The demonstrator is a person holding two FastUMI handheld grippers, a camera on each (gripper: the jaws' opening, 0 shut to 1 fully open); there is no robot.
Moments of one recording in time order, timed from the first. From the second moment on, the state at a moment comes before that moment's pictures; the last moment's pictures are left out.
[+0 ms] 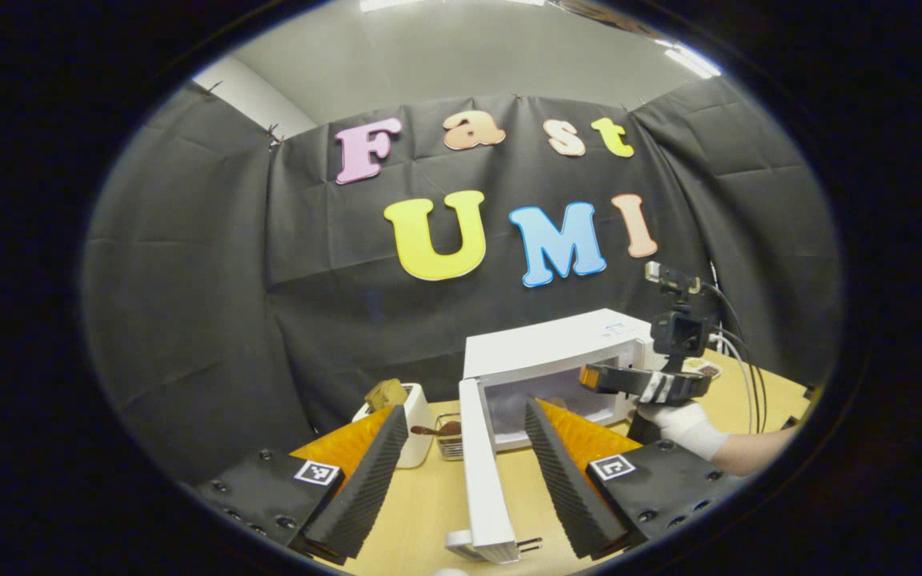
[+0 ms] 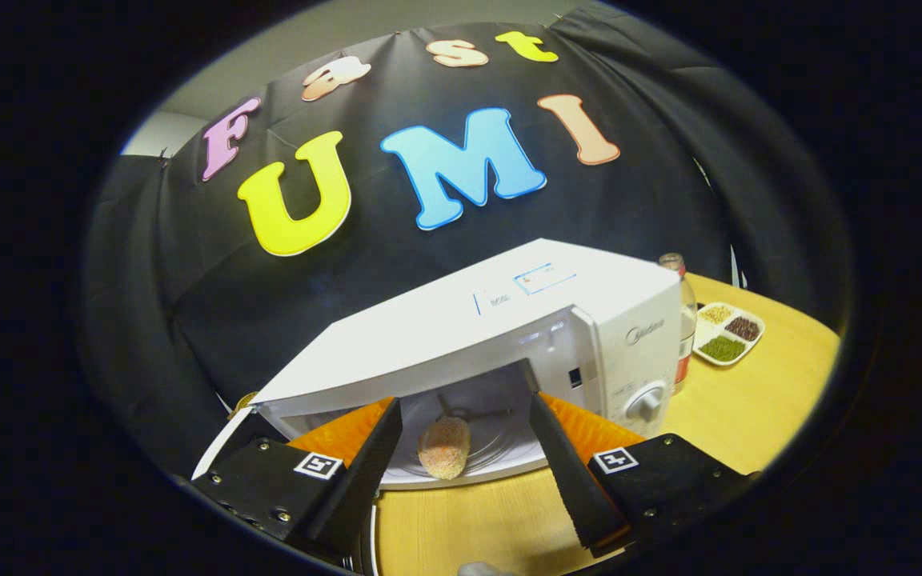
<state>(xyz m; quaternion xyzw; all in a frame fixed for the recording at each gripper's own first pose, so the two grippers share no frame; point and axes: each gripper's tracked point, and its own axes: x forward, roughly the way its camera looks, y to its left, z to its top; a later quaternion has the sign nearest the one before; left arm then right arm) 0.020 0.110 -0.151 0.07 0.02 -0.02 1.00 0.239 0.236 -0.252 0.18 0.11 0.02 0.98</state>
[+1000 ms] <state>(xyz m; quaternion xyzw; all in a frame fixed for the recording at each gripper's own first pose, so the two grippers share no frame) 0.006 0.155 -0.159 0.08 0.02 0.02 1.00 0.048 0.060 -0.175 0.03 0.09 0.00 1.00</state>
